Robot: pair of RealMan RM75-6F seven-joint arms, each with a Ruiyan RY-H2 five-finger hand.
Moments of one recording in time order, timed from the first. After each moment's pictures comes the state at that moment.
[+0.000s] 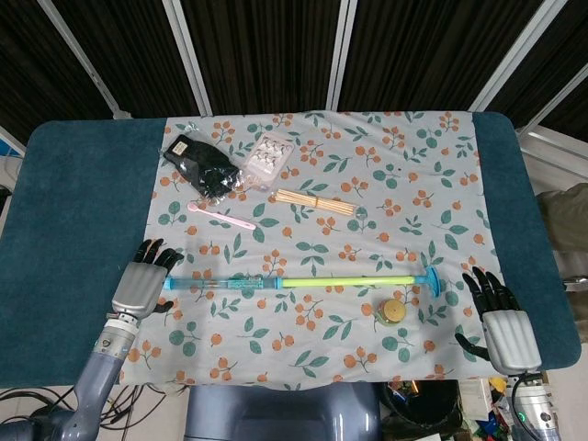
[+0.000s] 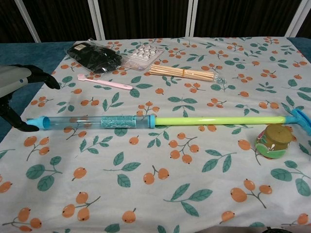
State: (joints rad) left arm -0.45 -1.45 -0.10 -1.72 1.15 1.18 0.64; right arm 0.09 -1.29 0.03 -1.56 -1.57 1.50 -0.16
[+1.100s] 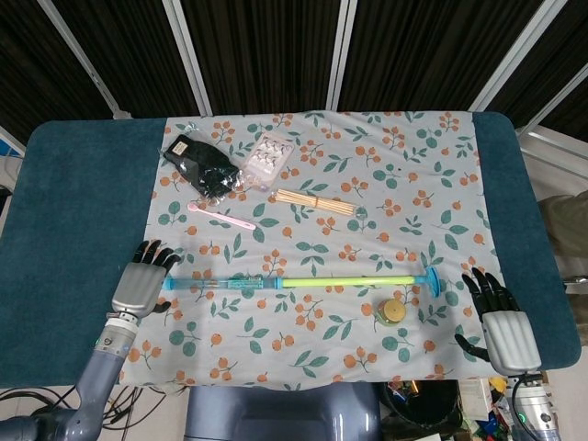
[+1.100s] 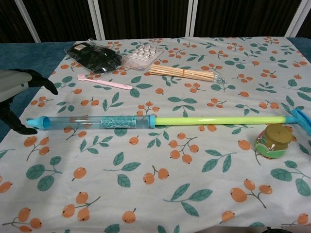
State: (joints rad) left arm -0.48 -1.47 -0.09 -1.70 1.08 1.19 0.67; right arm 0.09 -1.28 0.03 -1.57 -1.57 1.50 -0.15
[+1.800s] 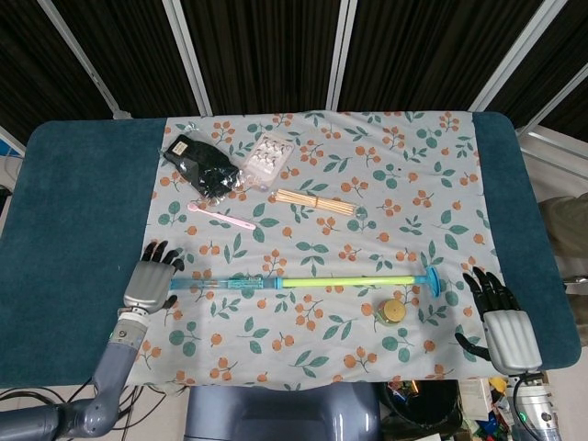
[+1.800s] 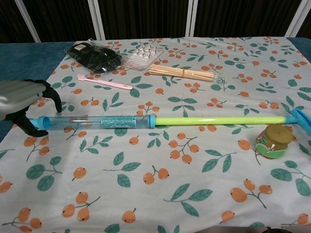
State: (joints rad) left arm -0.53 -1.56 -0.10 -1.58 0.99 1.15 0.72; right arm 0.09 -1.28 0.03 -1.57 -1.57 1.50 -0.14
